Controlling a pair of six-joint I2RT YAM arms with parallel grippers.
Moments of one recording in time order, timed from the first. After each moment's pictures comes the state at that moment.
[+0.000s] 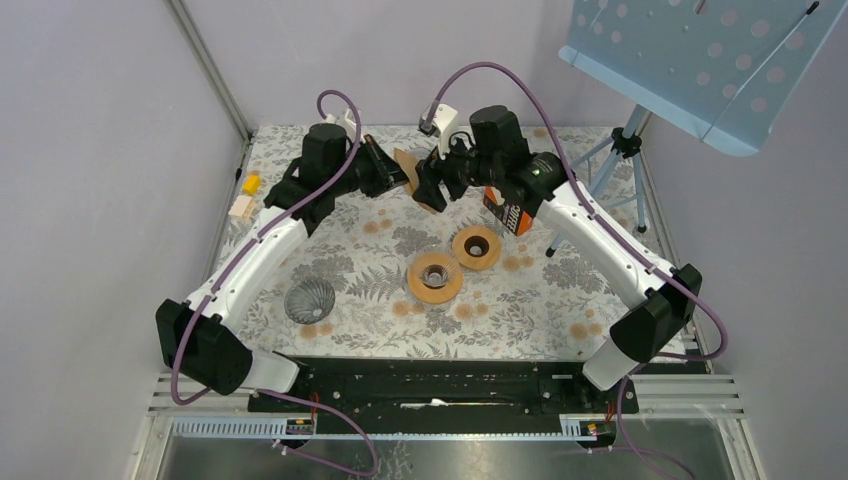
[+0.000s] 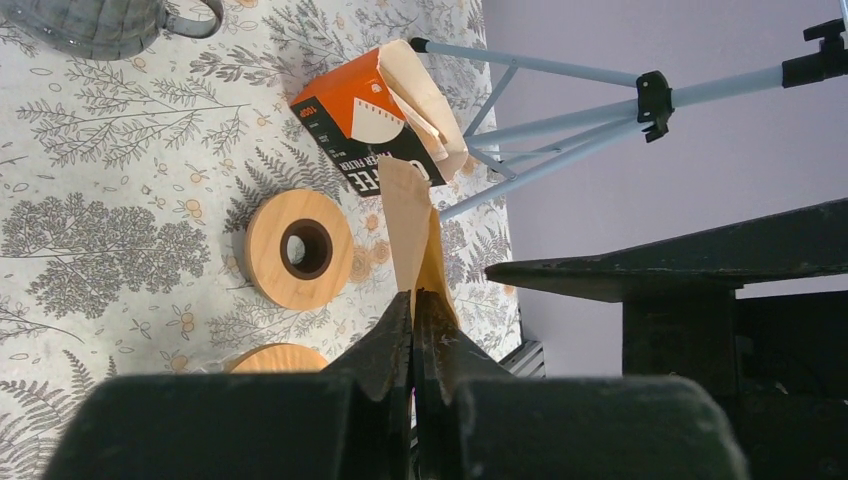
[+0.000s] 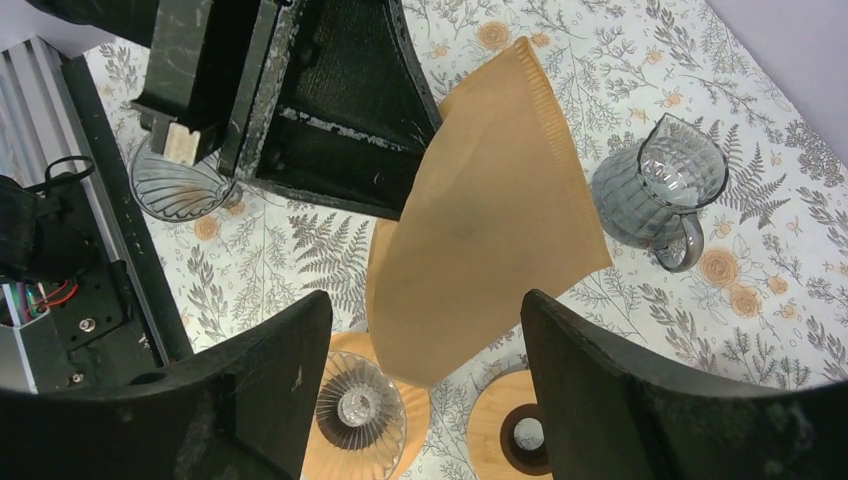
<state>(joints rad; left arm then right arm) -0.41 1.38 1.33 -0.35 0.34 -0.85 0.67 1.61 1.69 -0.57 -0.38 -0.14</state>
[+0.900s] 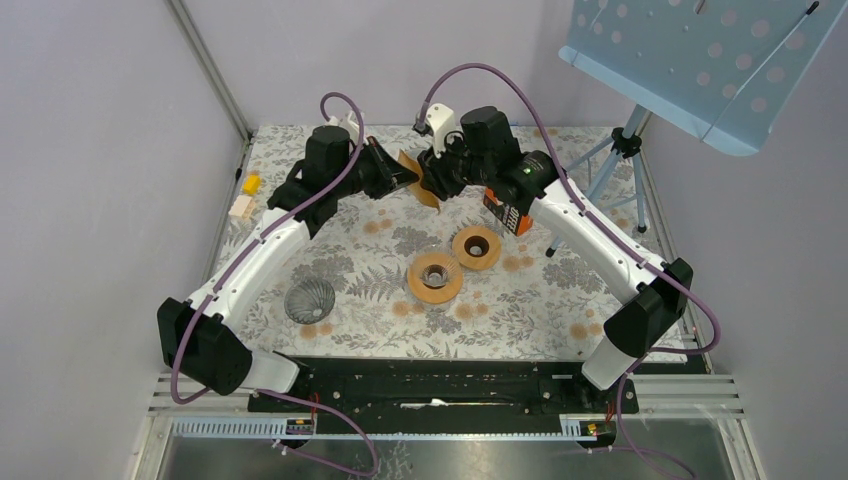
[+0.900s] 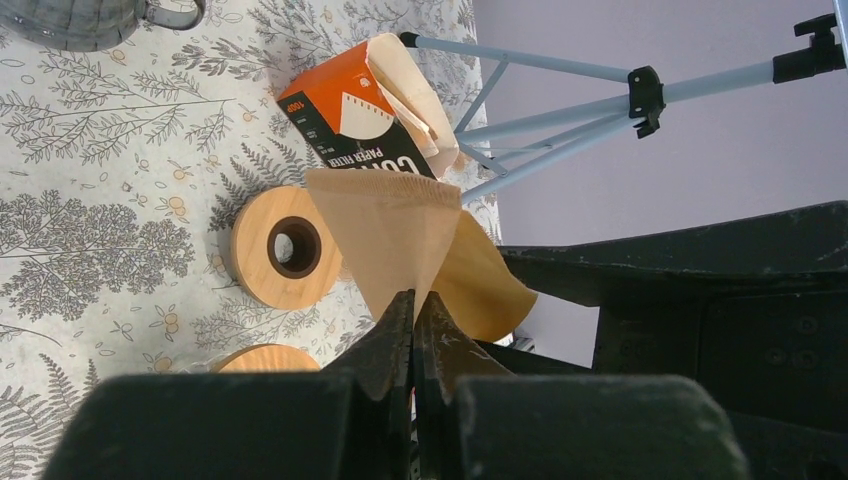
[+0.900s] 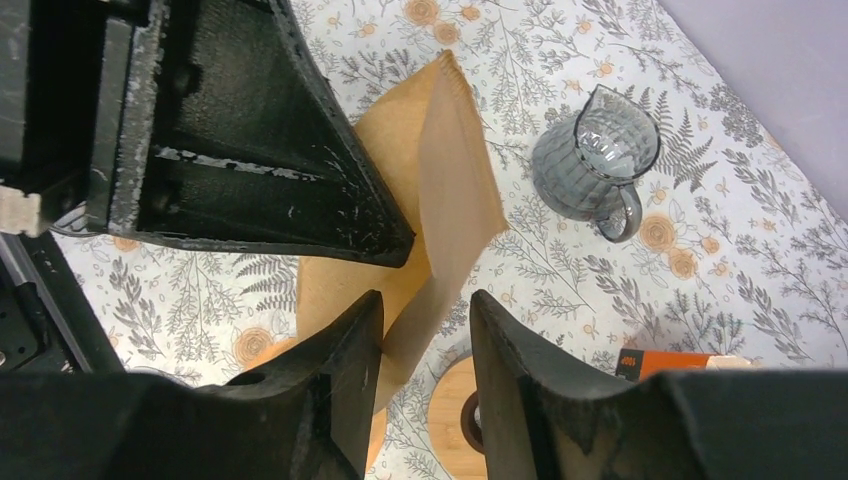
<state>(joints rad) -0.43 1.38 1.32 -0.32 0.34 -0.89 0.69 1.66 1.73 -0.59 -0.23 -0.17</state>
